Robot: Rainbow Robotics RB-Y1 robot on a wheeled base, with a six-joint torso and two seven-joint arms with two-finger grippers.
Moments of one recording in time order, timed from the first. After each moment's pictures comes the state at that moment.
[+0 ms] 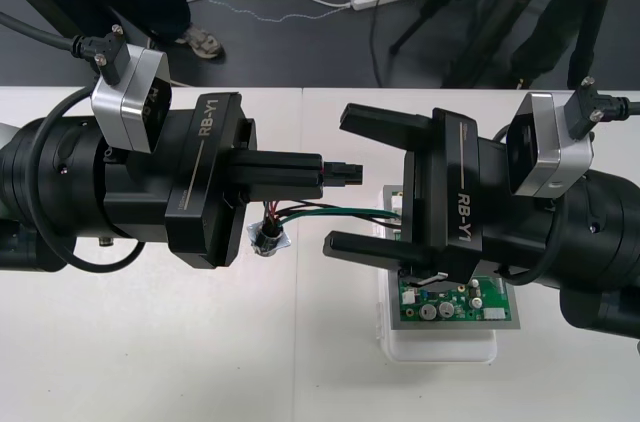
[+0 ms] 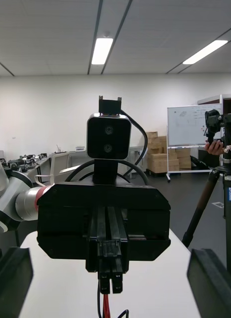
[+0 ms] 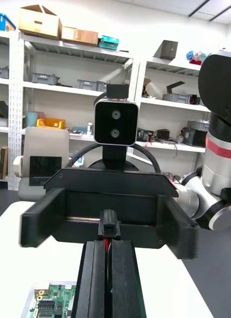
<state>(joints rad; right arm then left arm) -0.04 -0.36 0.09 -2.26 1.14 -1.07 -0.31 -0.26 0.69 -0.20 -2.14 -0.89 -1.03 0.31</state>
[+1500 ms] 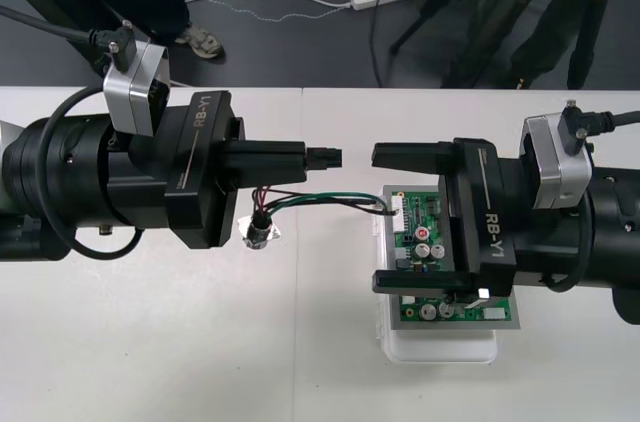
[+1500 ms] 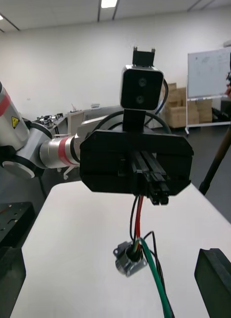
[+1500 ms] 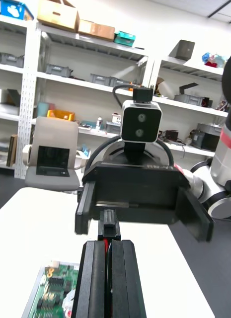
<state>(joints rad) -0.05 -0.44 -0.03 -2.25 1.21 -1.26 -0.47 -0.26 0.71 -0.20 -2.05 -0.87 -1.04 0.31</state>
